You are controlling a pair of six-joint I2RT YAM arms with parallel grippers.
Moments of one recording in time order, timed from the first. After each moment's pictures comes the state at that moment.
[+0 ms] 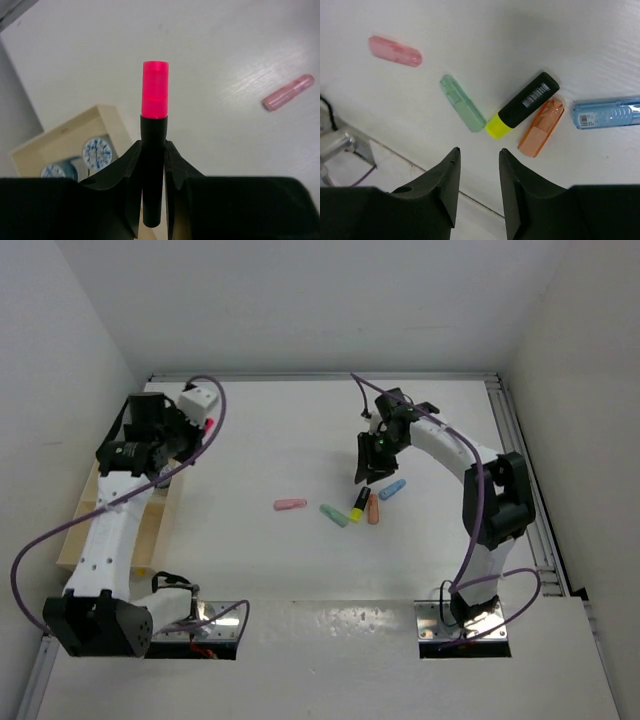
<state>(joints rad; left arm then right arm) -0.04 1.18 1.23 -0.73 0.21 0.50 0.35 1.85 1.43 -0.82 -0.42 0.24</state>
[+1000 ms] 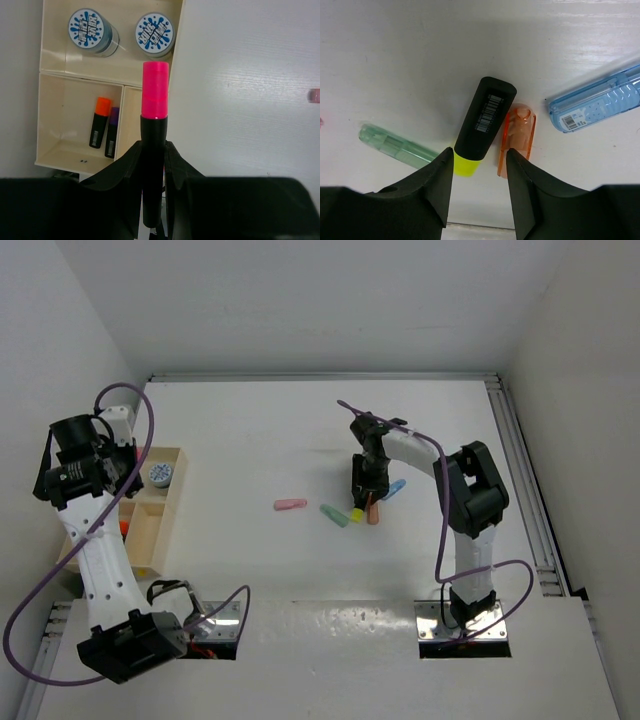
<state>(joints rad) 0.46 1.03 1.29 -1.06 0.15 0.28 0.48 2.02 1.39 -0.82 -0.07 0.55</state>
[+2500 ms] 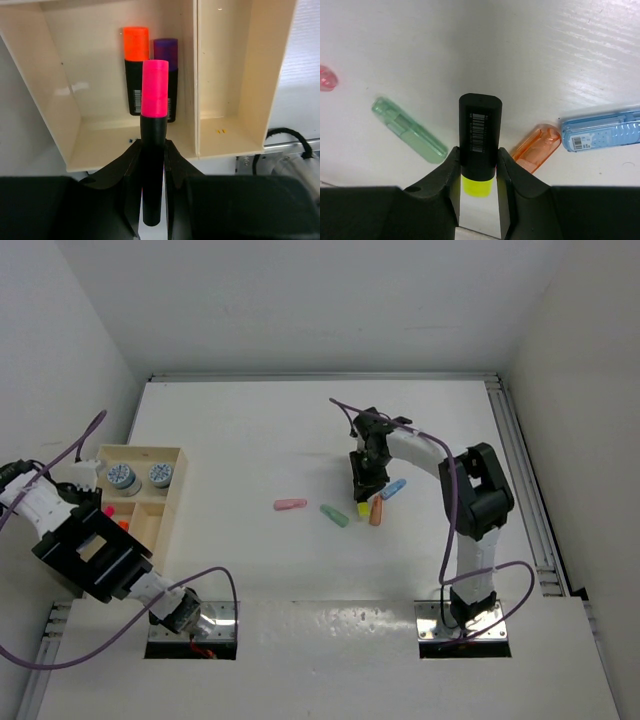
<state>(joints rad) 0.99 1.51 1.27 -1.16 0.30 1.05 0.46 1.99 1.37 -0.75 -0.16 0.30</state>
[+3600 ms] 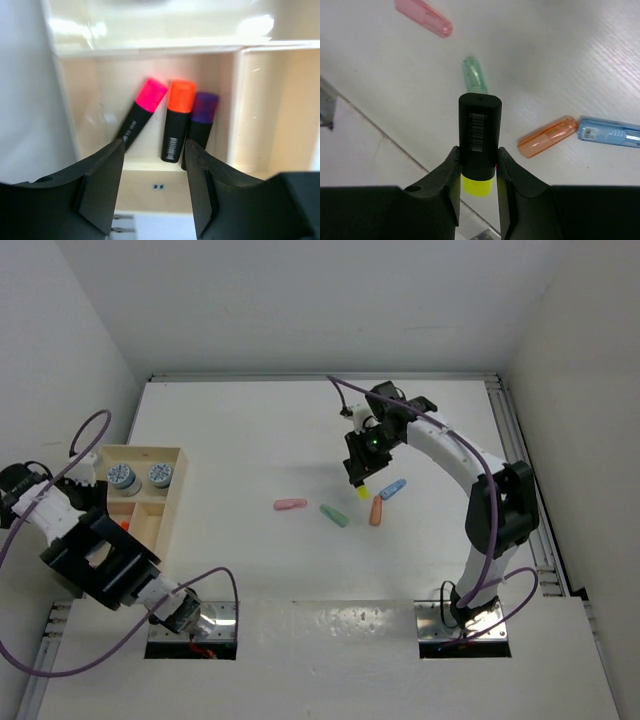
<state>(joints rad) 0.99 1.48 1.11 -0.80 0.39 0.97 0.44 1.81 1.48 -0.88 -0.38 -0.02</state>
